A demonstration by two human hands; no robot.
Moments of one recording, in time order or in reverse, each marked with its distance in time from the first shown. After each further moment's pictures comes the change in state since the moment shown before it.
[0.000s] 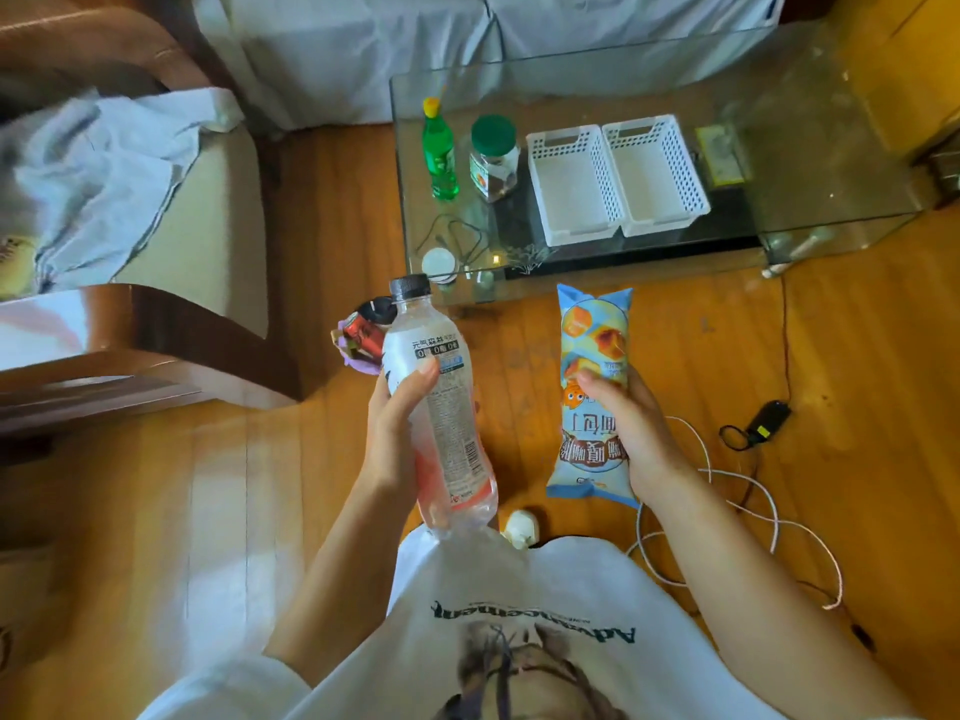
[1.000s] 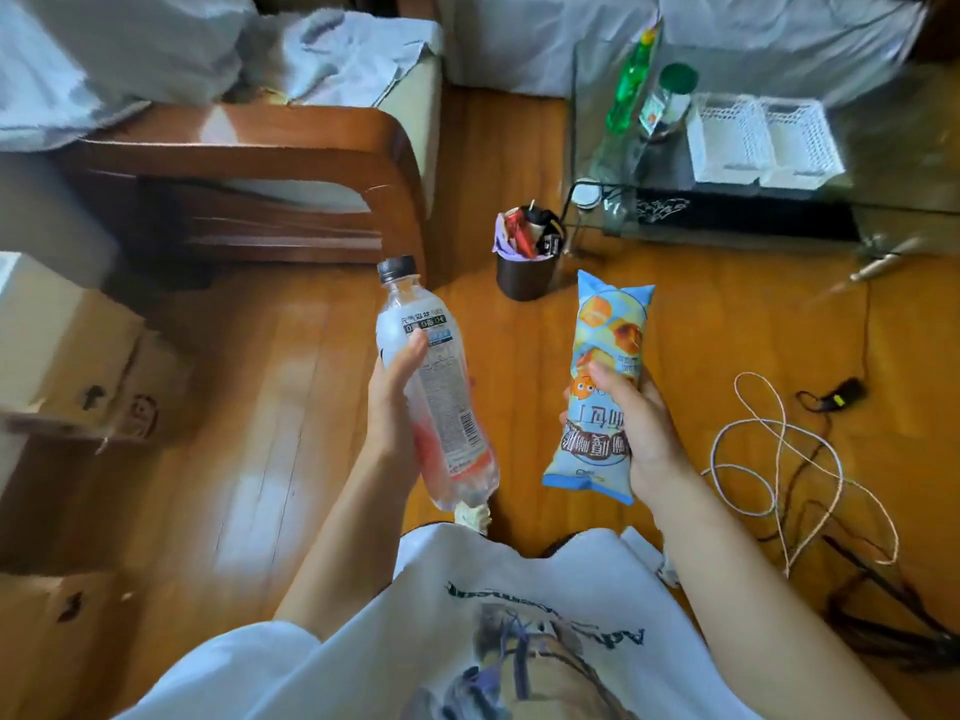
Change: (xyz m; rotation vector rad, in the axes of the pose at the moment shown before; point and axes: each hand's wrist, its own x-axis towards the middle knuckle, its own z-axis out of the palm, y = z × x) left_hand -0.365 -0.113 -0.314 -0.255 0.210 0.095; right_hand -0.341 0.270 0.185 -0.018 -0.133 -0.023
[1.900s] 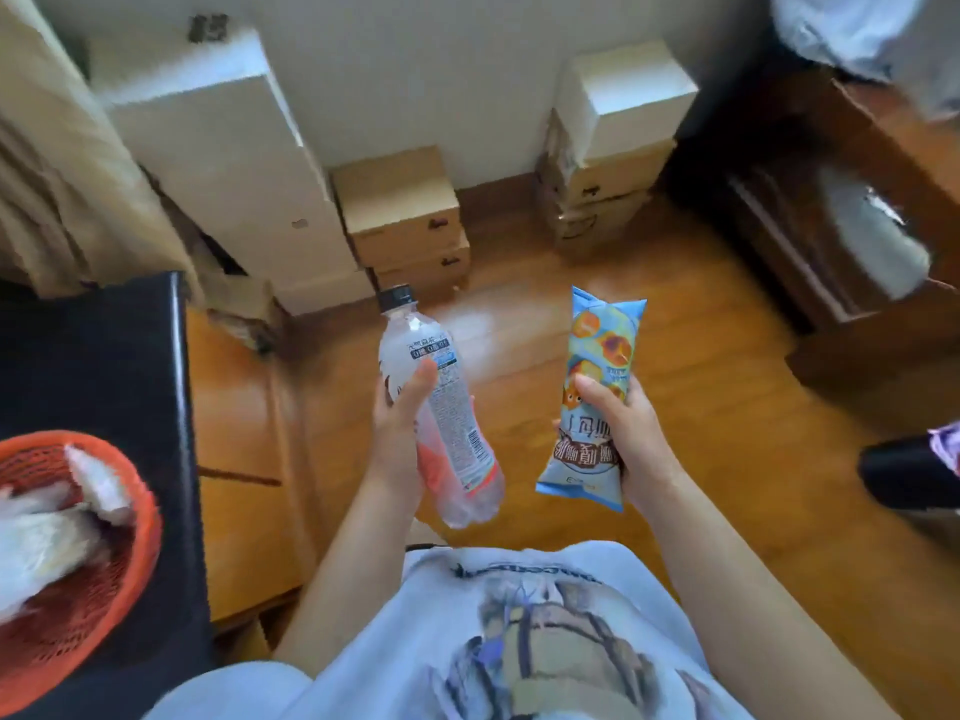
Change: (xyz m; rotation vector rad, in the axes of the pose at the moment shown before) left_hand -0.419 -0.133 -0.304 -0.654 1.000 0.392; right_hand -0.285 0.269 0.211 -0.774 -1.026 0.289
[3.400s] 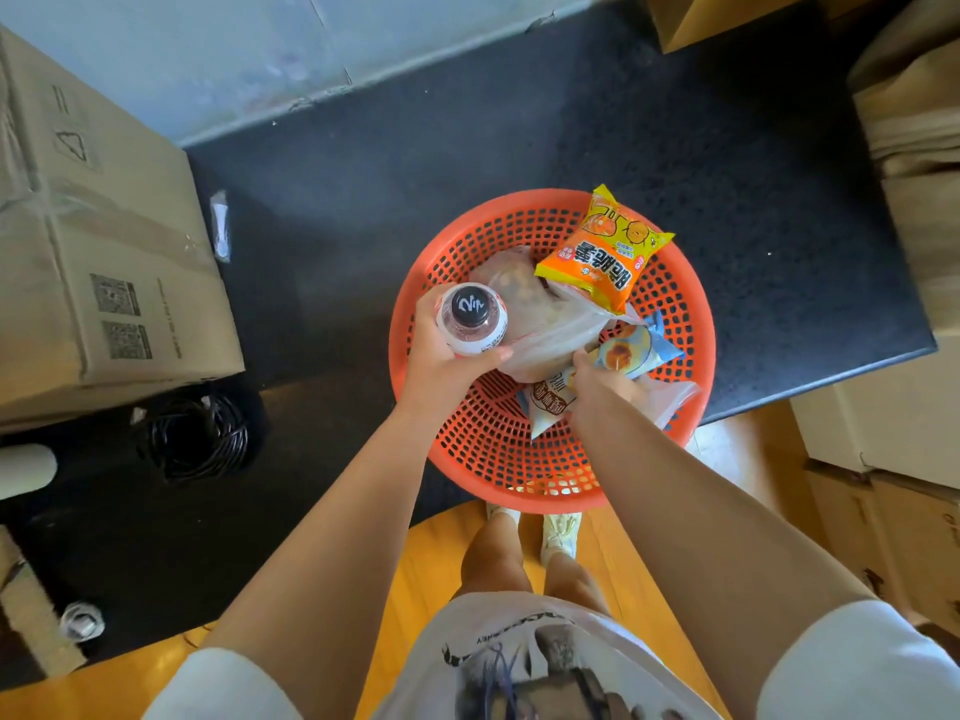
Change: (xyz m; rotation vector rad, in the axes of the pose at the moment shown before) left_hand -0.013 0.002 -0.533 -0.163 1.315 0.279; right_hand 0.084 0.367 0.593 -1.483 -0.342 0.422
